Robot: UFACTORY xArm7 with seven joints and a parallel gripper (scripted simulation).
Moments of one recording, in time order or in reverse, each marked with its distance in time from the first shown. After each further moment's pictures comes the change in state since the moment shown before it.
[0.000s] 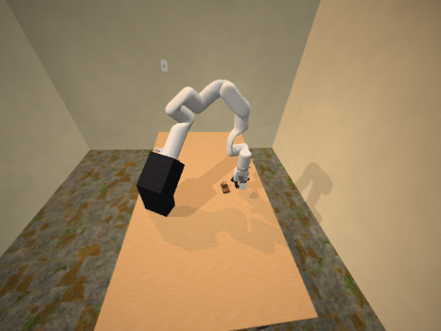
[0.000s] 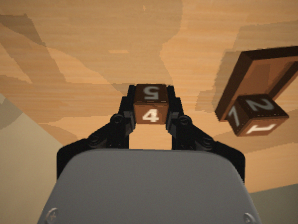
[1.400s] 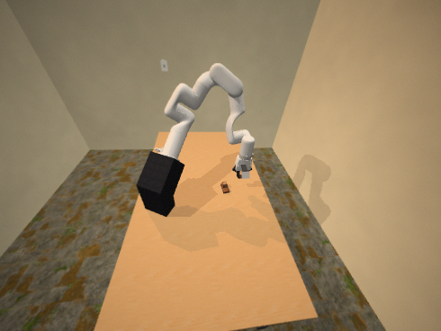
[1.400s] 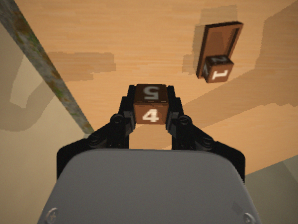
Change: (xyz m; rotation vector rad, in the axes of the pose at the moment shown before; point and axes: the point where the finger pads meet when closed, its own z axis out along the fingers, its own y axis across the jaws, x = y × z) arm 0.001 0.000 -0.098 0.000 0.001 0.000
